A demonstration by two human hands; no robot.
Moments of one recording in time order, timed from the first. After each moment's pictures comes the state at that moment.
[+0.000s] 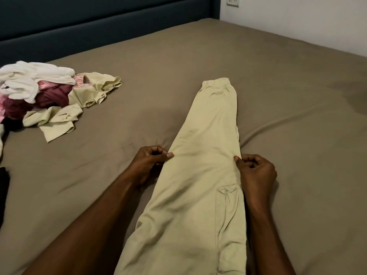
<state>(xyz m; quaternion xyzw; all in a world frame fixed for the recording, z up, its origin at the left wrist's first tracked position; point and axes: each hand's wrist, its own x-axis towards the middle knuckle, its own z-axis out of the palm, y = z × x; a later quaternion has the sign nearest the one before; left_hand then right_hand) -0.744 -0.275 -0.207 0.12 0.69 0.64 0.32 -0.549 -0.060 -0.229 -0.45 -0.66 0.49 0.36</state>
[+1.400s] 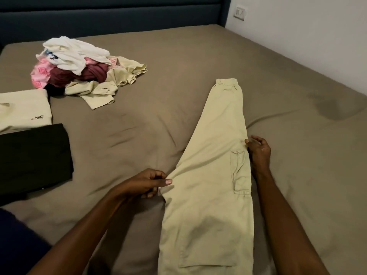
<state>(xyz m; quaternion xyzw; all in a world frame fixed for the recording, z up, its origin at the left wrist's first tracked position) -0.635 -0.499 -0.176 0.25 0.71 0.46 0.47 -0.501 -0.107 -0.207 -0.39 -0.58 0.64 0.32</state>
